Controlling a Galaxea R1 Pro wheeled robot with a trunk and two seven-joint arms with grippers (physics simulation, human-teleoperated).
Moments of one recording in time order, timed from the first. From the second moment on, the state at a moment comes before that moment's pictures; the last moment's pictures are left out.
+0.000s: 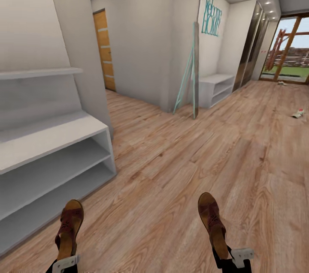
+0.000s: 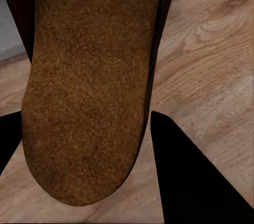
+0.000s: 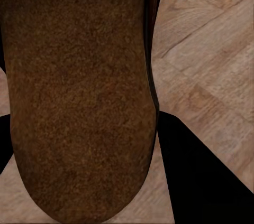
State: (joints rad) left arm -0.20 0.12 0.01 -0.39 0.24 -0.58 0.02; right arm -0.16 -0.12 -0.08 -0.57 0.04 -0.45 0.15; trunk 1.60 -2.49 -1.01
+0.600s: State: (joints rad) left arm -0.20 0.12 0.01 -0.39 0.25 -0.58 0.02; right arm -0.16 -0.12 -0.08 -0.57 0.04 -0.45 0.15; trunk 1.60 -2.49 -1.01
